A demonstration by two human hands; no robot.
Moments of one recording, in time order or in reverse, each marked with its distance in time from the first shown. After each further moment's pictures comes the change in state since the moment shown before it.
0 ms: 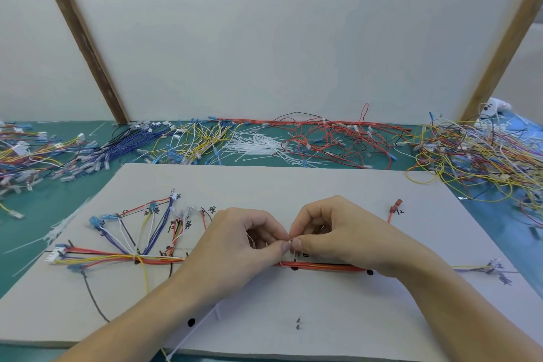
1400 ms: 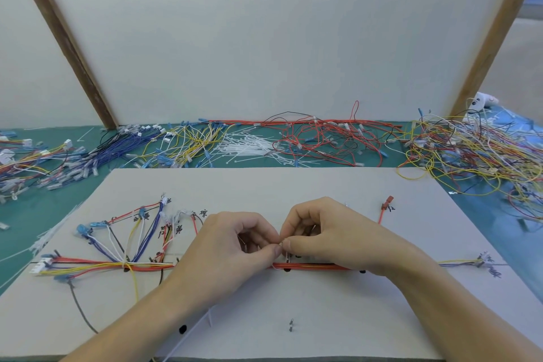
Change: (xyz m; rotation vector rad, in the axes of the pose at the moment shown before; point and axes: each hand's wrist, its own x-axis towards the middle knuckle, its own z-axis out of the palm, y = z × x) left_hand 0.002 -0.009 0.001 0.012 -0.023 0.010; right_hand 0.001 0.000 0.004 -0.053 0.019 -0.020
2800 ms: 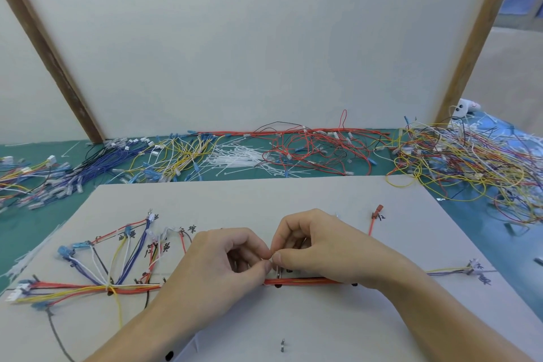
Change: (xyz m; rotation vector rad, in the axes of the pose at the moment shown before) left_hand -0.001 -0.002 0.001 0.013 0.007 0.017; right_hand 0.002 0.004 0.000 0.014 0.021 0.006
